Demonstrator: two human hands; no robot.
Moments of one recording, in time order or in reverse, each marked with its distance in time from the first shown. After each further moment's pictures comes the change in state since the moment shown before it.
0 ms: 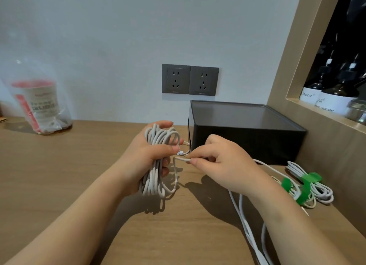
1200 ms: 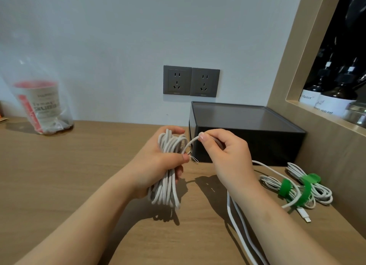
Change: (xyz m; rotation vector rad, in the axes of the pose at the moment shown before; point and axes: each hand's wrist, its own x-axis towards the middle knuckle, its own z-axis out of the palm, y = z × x) left_hand -0.005 0.000 0.008 0.161 -0.119 0.026; right_hand 0.008 0.001 0.023 0.505 0.519 0.067
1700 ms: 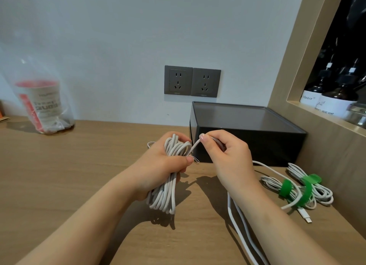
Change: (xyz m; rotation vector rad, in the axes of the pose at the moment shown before) left_hand -0.004 0.002 0.002 0.146 -0.012 -0.045; right_hand -0.003 -0.001 0.001 -0.034 0.018 -0.018
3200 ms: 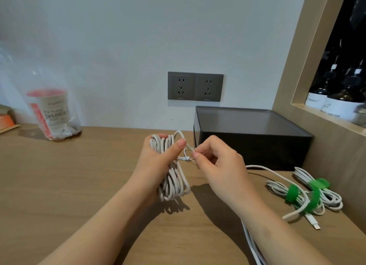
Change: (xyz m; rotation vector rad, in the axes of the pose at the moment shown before) left_hand 0.007 -0.008 0.007 -0.232 0.423 0.035; right_hand -0.008 -0.009 0.004 -0.036 -0.173 0.025
